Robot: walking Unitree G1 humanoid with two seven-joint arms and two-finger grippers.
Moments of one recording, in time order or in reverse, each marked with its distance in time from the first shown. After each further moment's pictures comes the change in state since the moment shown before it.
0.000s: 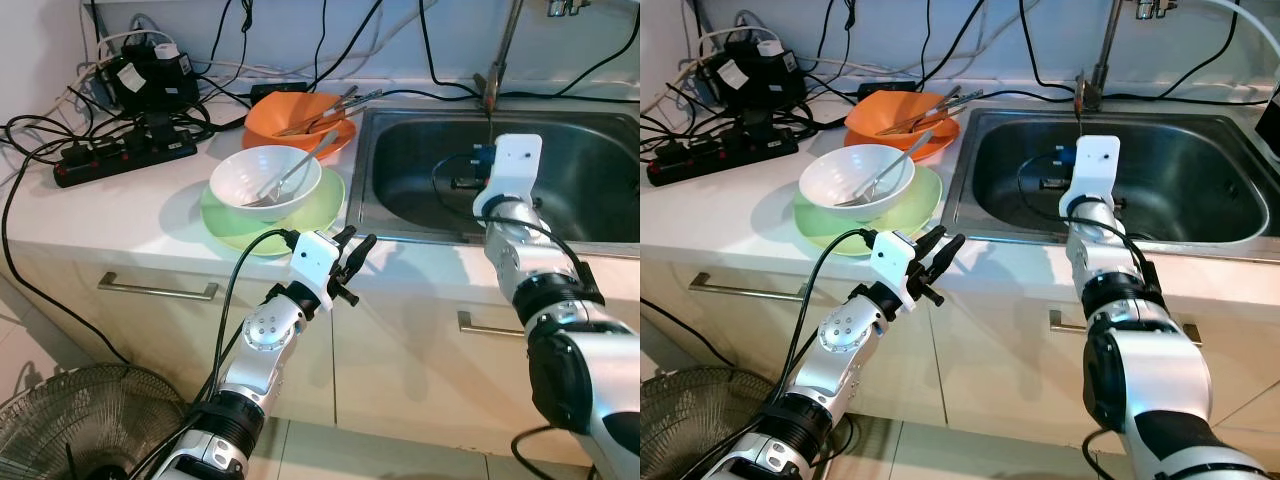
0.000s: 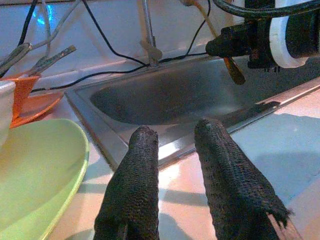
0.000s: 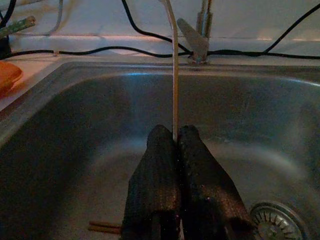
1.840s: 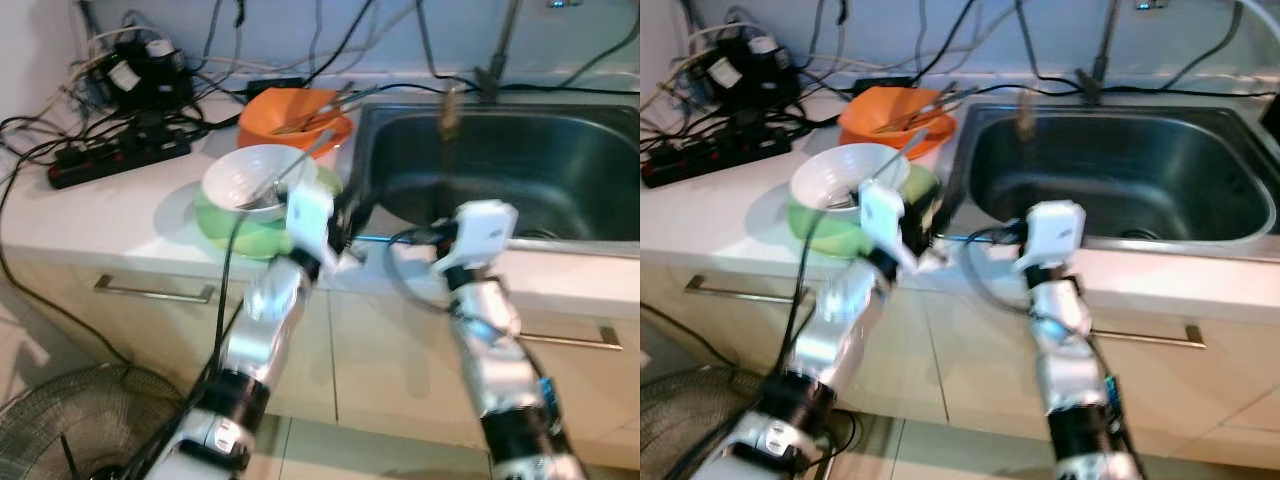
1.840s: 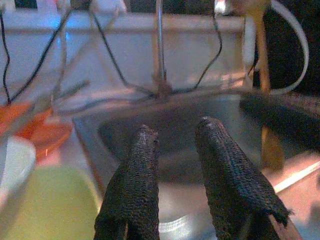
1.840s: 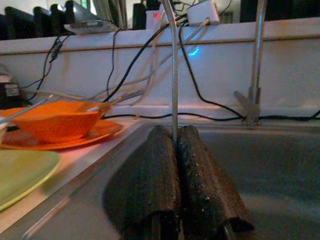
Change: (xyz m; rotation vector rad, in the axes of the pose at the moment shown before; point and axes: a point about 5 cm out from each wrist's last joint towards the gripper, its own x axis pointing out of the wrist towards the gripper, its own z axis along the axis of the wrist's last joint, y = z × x) left arm 0.019 0.008 0.035 -0.077 -0.095 0.037; right arm -0.088 0.049 -0.024 0.045 -0.411 0.195
